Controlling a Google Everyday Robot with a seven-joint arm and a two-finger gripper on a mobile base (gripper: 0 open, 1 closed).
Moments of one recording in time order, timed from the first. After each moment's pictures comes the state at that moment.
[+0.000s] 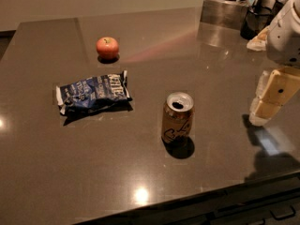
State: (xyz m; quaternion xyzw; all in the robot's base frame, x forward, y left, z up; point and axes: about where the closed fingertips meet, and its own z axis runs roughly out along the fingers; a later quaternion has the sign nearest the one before) arm 0.438 -0.217 0.976 -0.60 0.78 -0.03 0.16
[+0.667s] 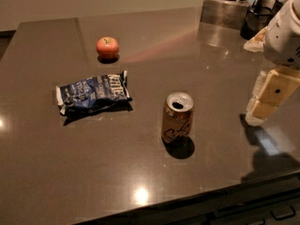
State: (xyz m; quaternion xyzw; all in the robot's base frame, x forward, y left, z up) arm 0.439 -0.211 0.974 -0.60 0.78 -0.02 0.17
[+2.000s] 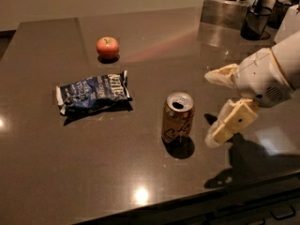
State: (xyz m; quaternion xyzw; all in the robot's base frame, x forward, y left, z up) arm 0.428 -0.135 0.919 -0.59 0.73 0.20 0.29
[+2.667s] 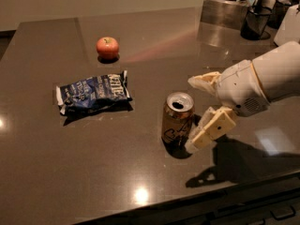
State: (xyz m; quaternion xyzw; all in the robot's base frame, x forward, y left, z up) arm 0.429 -0.100 0.904 -0.59 0.70 0.24 0.32
